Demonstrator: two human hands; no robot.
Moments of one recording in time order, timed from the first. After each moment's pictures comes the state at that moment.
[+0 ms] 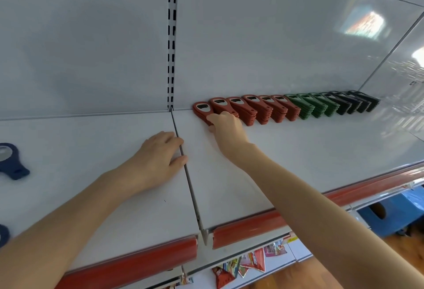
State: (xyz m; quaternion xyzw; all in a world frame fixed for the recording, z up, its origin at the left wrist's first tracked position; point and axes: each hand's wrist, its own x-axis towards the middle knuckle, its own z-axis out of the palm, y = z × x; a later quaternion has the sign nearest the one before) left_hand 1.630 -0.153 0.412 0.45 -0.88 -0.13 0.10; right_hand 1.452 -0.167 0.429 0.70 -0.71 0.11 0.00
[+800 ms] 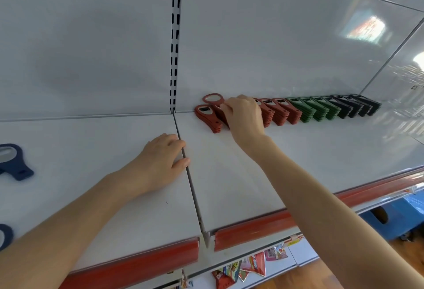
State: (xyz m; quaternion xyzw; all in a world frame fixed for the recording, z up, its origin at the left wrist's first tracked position) left_hand 1.629 -0.155 0.408 0.44 -0.88 -0.11 0.11; right_hand 1.437 -0.170 0.455 0.64 -0.73 0.25 0.05
